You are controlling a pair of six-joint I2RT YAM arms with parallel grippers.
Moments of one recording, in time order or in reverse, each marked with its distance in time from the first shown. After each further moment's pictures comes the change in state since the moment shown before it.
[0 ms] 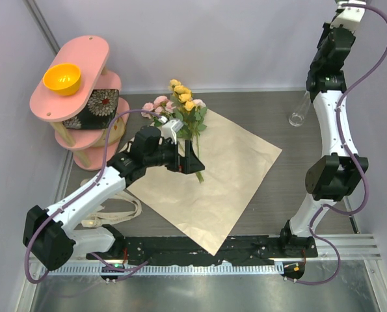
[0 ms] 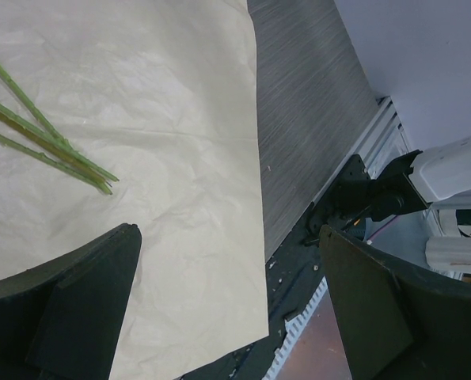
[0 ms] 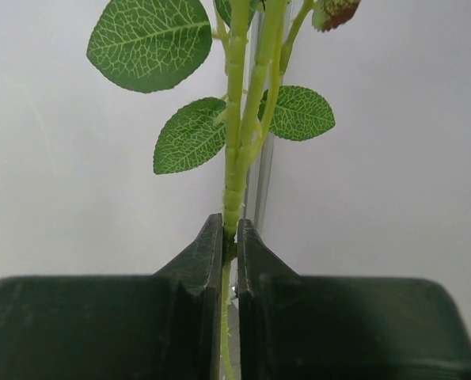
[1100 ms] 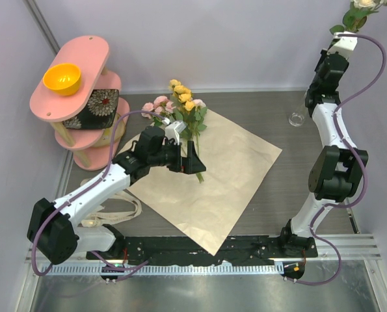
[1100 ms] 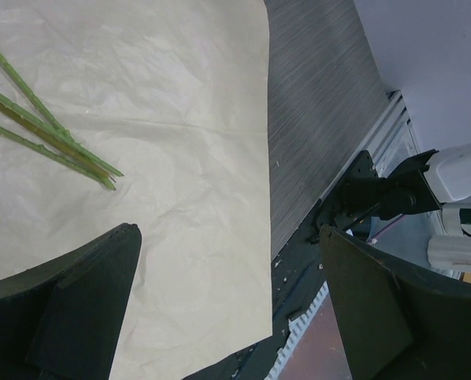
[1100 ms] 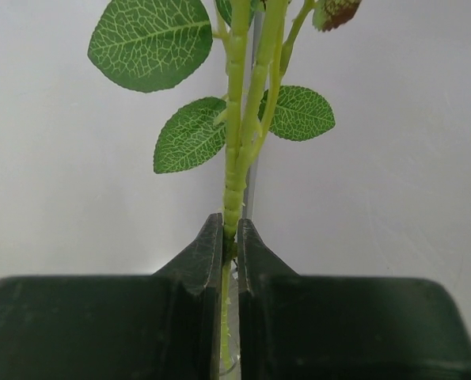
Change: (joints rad) left arm 0.004 0.057 -0.011 0.023 0.009 -0.007; right arm -0.087 0.000 -0.351 0.256 -0.081 0.067
